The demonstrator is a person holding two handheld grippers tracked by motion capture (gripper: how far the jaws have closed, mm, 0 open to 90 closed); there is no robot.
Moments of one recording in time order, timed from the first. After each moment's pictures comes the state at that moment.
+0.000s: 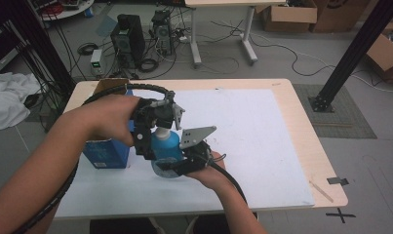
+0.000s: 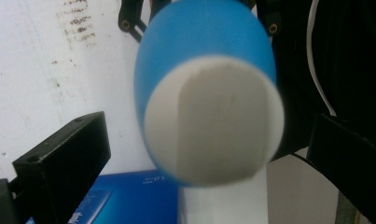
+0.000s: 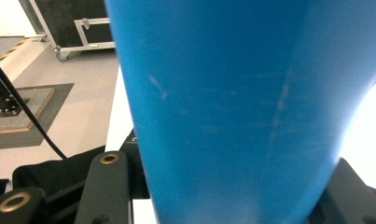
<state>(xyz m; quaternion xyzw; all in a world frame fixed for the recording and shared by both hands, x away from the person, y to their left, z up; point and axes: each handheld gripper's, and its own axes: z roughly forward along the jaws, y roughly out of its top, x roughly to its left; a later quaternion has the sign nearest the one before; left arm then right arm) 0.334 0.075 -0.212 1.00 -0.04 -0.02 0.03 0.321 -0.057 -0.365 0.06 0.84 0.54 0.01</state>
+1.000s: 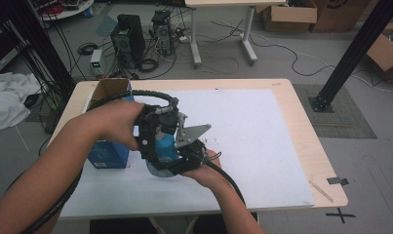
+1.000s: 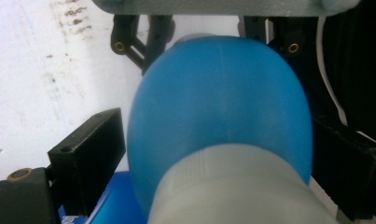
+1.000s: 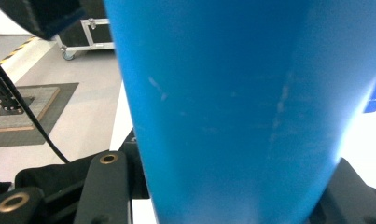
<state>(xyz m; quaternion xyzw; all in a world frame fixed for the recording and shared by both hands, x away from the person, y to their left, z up) 0.331 0.068 -0.226 1.00 -0.04 -0.01 0.01 0.322 -0.045 -0.360 0.05 0.84 0.54 0.01</state>
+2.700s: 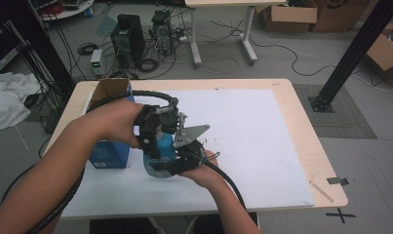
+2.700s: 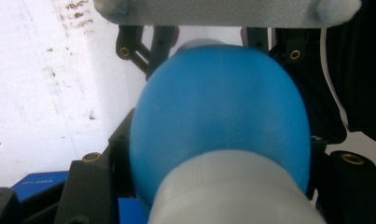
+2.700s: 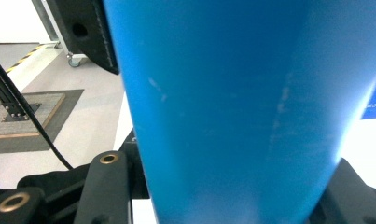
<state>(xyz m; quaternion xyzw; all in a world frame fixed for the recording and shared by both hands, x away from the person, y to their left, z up) 0.331 0.067 -0.227 1.00 -0.03 0.00 0.00 0.324 -0.041 -0.365 0.04 0.83 0.56 0.00</state>
